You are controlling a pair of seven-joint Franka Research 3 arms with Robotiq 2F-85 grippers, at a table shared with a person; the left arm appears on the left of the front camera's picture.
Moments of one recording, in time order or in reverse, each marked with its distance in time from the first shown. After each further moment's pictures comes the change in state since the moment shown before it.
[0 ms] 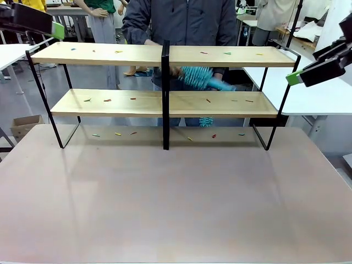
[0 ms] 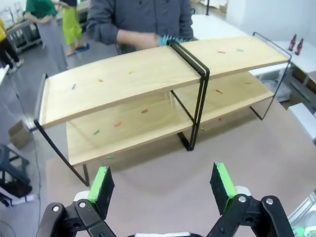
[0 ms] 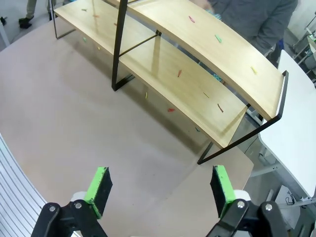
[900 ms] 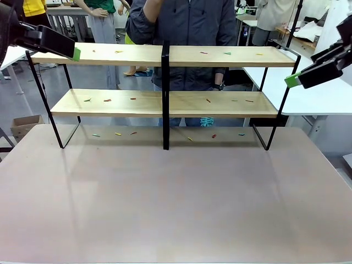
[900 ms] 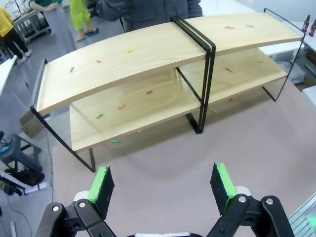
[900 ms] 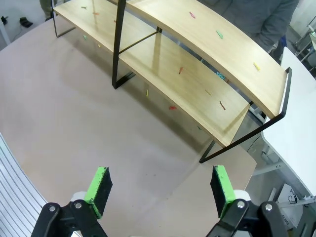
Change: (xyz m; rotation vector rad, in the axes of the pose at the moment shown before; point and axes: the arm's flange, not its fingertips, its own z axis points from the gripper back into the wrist) left arm -0.011 -0.023 -0.015 0.057 0.090 -0.067; right arm -0.003 -0.005 -0.008 0.013 0.014 -0.009
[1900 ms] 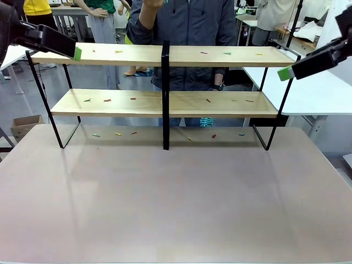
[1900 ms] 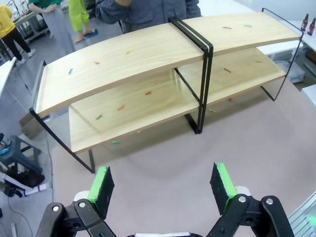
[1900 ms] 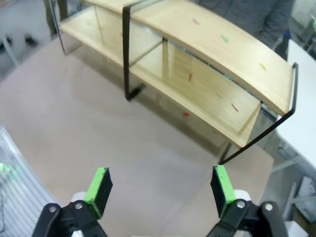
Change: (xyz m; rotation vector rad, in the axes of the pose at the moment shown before) left arm 0.001 -0.002 0.001 -0.005 -0.003 -0.006; right arm 0.013 0.019 0.010 0.037 -0.043 -0.154
